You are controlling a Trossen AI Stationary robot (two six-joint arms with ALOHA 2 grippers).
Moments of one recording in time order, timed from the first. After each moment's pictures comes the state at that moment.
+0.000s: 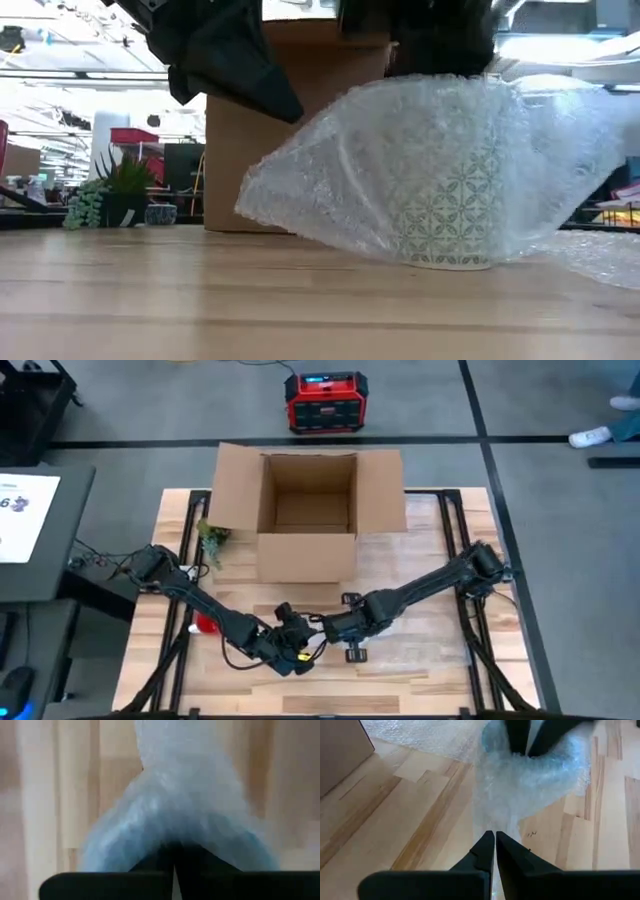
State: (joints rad) left arm -0.57 1.79 1.15 -0.26 -0.69 -0.77; right arm 0.37 1.87 1.56 -0.86 0.06 0.34
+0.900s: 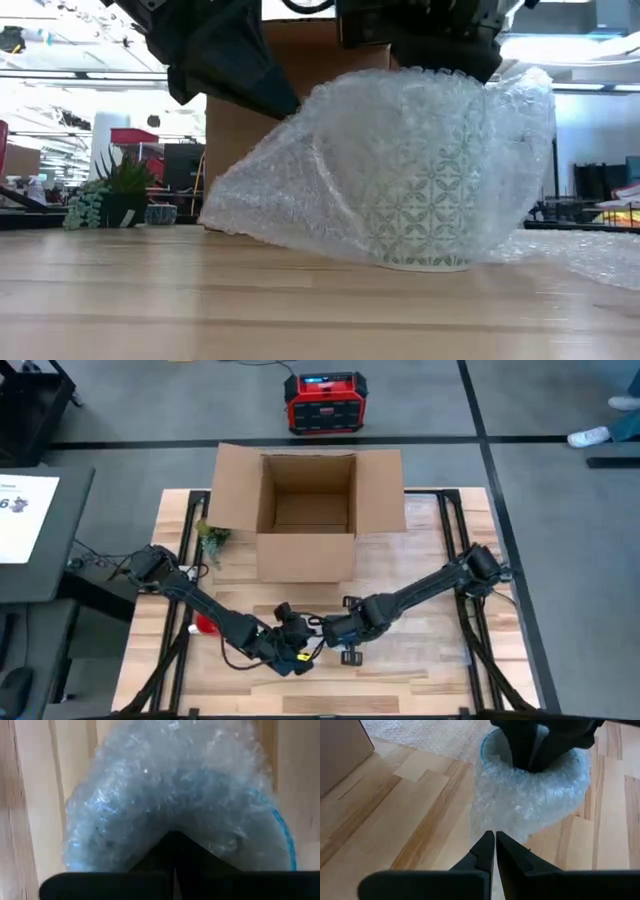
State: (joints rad) left arm -0.57 1.79 1.15 -0.26 -0.69 -0.77; right arm 0.37 2.00 1.50 -0.81 0.05 0.44
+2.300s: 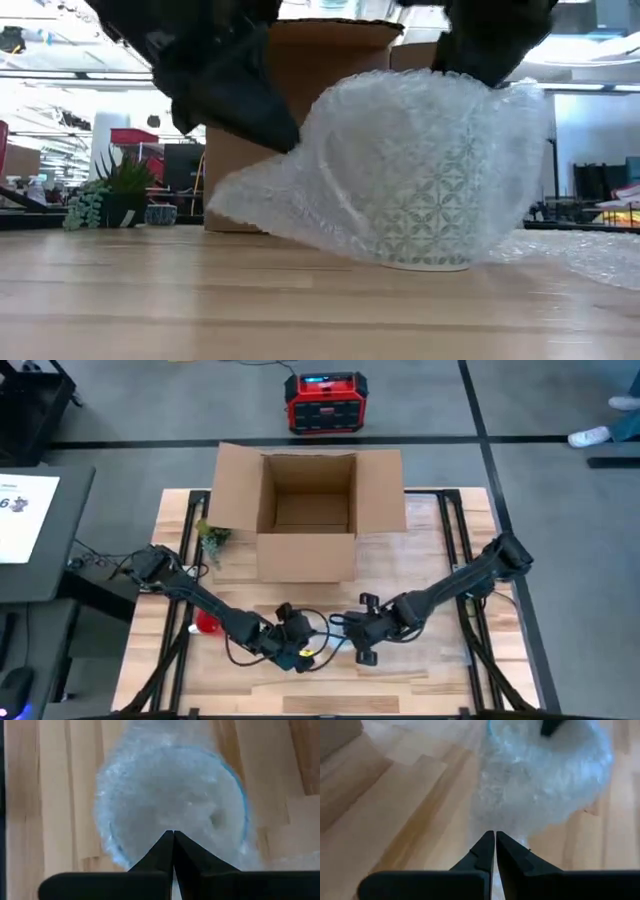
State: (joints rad) left arm -0.53 1.81 1.09 -0.11 -0.64 -0.76; right arm 0.43 1.79 1.27 -0.62 0.18 0.51
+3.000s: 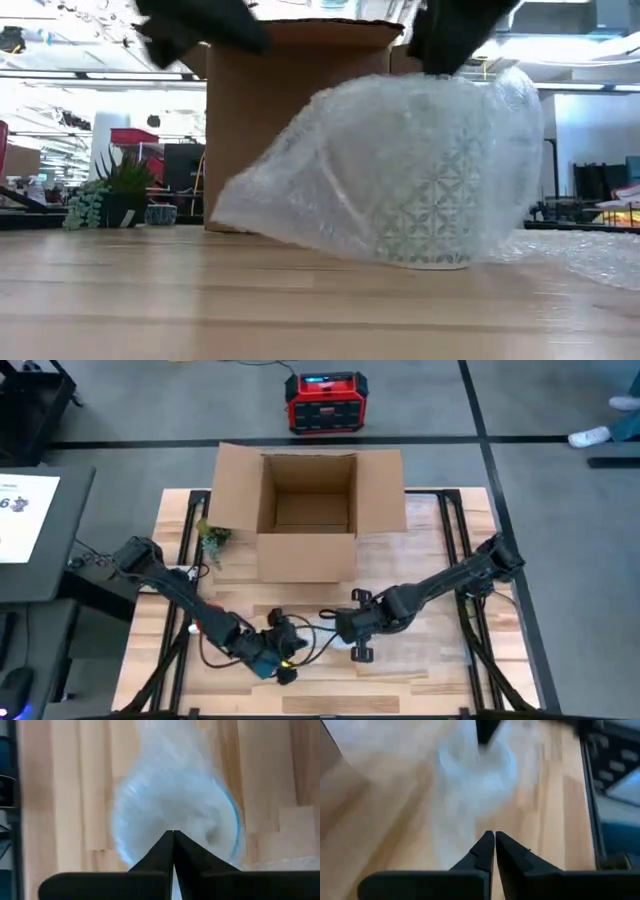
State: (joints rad) left arm -0.67 1.65 1.09 -0.30 -0.55 -0.81; right arm 0.40 1.80 1.49 -0.80 0.12 0.43
